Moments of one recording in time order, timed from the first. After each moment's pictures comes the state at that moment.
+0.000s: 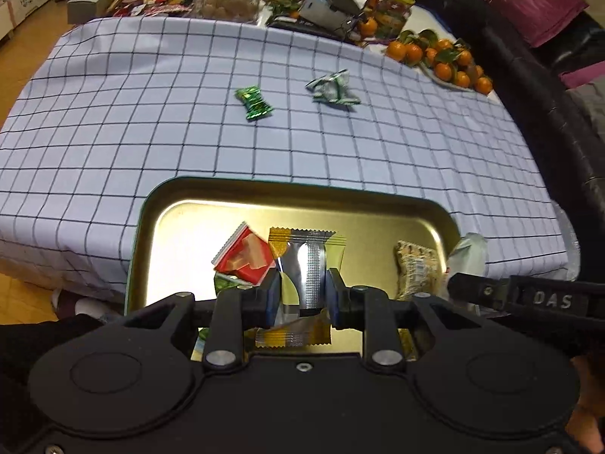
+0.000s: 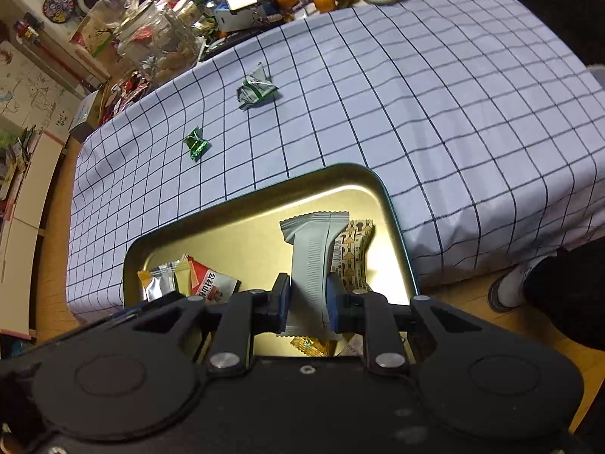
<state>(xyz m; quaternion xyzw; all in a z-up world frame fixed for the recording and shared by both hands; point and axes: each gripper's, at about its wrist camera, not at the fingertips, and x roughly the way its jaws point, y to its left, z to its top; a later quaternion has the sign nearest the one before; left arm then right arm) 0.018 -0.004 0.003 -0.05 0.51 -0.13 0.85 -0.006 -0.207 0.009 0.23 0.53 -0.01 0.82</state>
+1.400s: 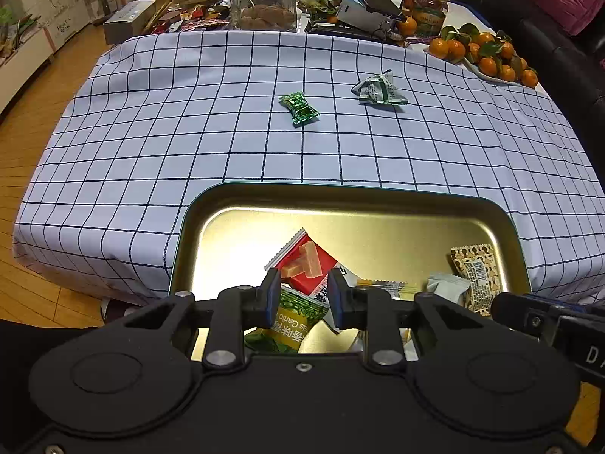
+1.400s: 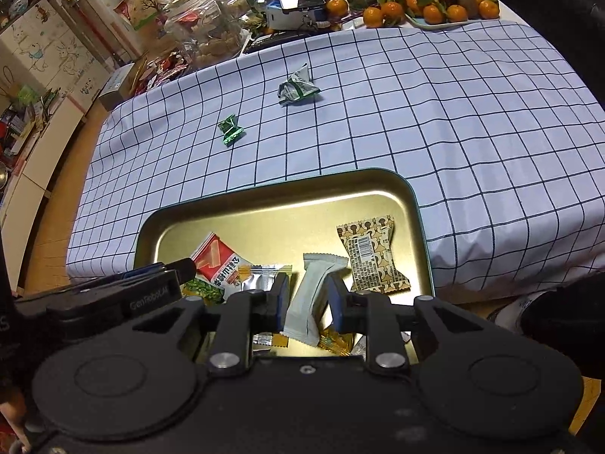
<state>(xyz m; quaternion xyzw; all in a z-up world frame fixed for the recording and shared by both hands) 0.020 -0.009 -0.005 0.02 0.50 -0.04 0.87 -0.014 -0.190 0.016 0.17 0.52 0.03 0.84</state>
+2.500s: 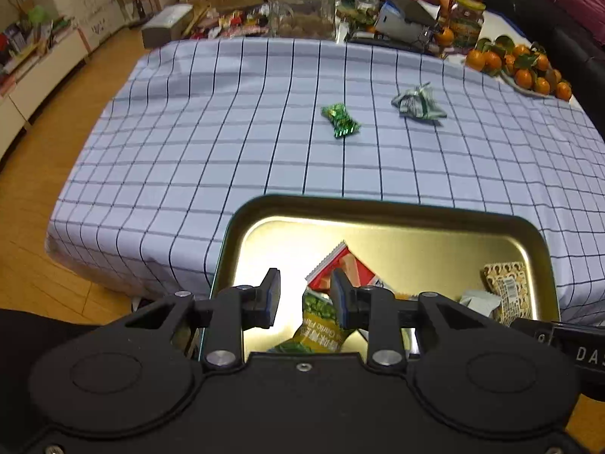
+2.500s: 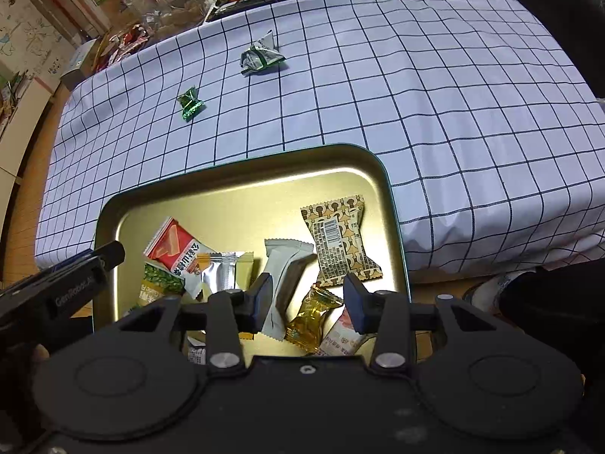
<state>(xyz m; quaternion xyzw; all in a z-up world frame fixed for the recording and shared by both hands) 0.026 0.000 -0.001 0.03 0.50 0.02 0.87 0.006 -0.194 -0.003 0.15 0.58 0.00 0.80</state>
